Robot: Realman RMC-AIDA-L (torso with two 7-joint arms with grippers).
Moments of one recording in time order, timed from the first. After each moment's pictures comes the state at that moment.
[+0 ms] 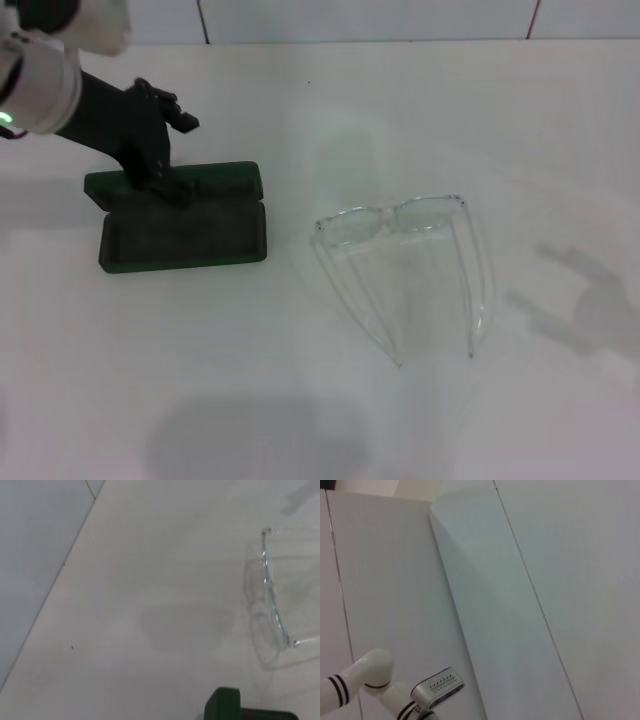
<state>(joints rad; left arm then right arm) -0.73 -2.06 0.97 1.15 2.56 1.53 -1.62 0.24 1.96 -0.74 -0.36 -1.37 -1.95 1.06</state>
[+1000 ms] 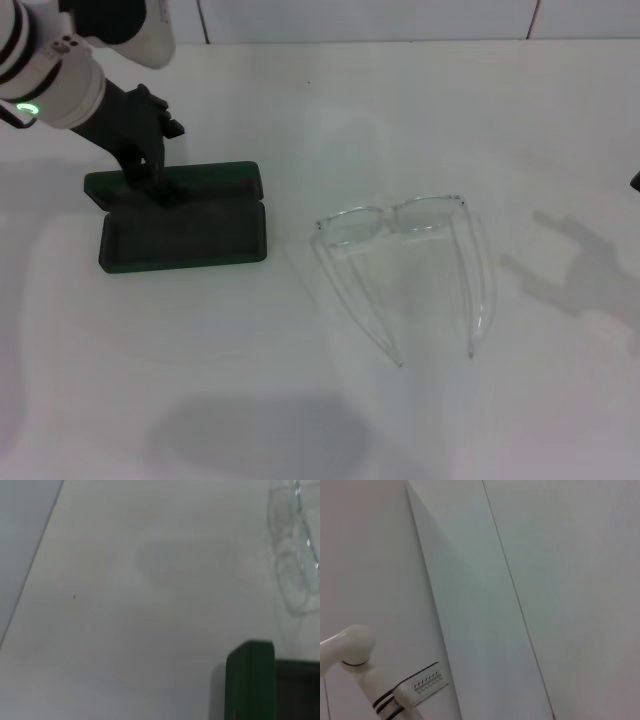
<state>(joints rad) -0.84 -2.06 1.01 1.01 2.75 1.42 -1.67 0.30 1.95 -0.74 -0.37 -1.37 -1.83 1.05</state>
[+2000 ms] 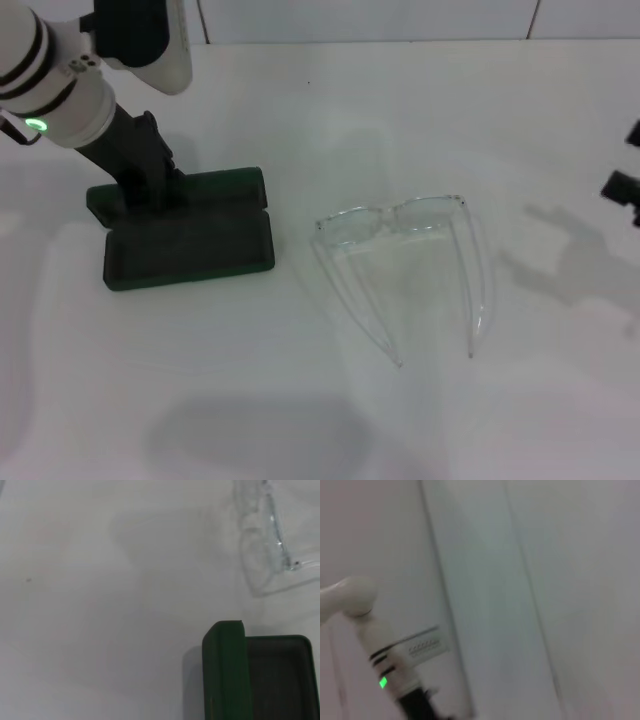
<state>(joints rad) -0.85 -2.08 1.05 1.01 2.82 1.49 -1.70 0.36 1.91 -0.75 -0.39 -1.47 -1.75 1.06</state>
